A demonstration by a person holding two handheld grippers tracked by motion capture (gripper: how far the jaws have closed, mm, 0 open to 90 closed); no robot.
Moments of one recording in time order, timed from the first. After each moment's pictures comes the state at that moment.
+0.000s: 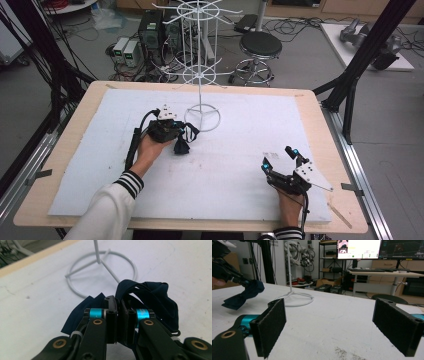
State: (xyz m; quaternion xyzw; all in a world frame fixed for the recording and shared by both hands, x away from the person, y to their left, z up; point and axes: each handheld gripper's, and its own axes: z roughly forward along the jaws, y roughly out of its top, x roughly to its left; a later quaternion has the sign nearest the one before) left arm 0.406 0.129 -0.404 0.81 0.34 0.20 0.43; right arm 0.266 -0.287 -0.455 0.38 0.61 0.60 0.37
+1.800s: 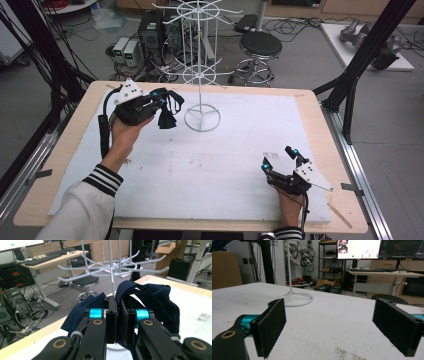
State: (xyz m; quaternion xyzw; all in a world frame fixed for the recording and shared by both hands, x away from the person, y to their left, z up) left arm 0.379 0.173 -0.303 0.72 0.30 0.29 0.55; right arm 0.266 -0.287 -0.455 0.38 0.61 0.60 0.37
